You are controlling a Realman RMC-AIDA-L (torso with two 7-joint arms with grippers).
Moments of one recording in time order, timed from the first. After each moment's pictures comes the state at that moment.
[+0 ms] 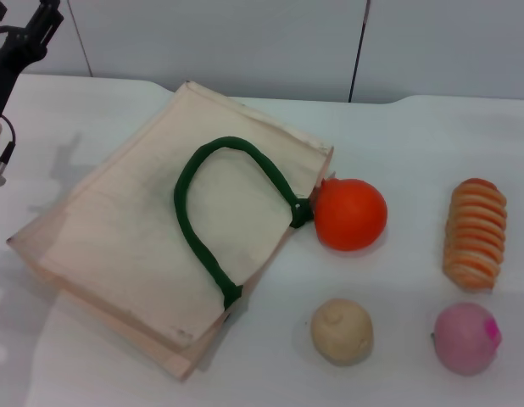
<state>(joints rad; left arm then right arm) -0.65 -2.03 2.85 -0.09 -1.52 1.23 -0.61 0.68 2.03 -0.20 0.06 2.18 1.09 -2.89</state>
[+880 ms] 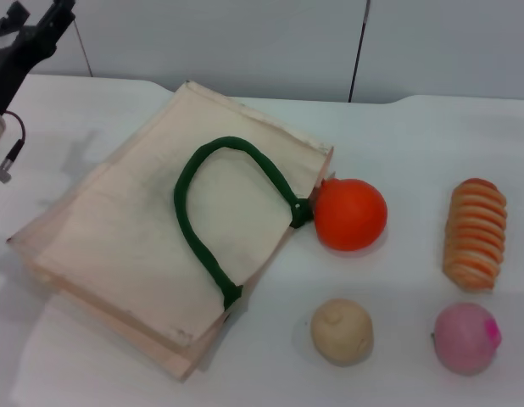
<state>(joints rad) -0.67 -2.02 2.86 -0.14 -1.42 1.21 -0.84 0.68 2.03 -0.20 0.06 2.18 1.09 -2.88</state>
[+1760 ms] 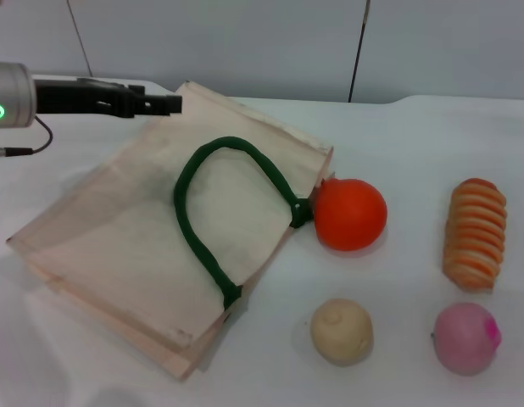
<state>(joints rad) -0.97 -1.95 2.86 -0.64 -0.26 1.43 -1.62 0.68 2.03 -0.20 0.06 2.18 1.08 -2.88</state>
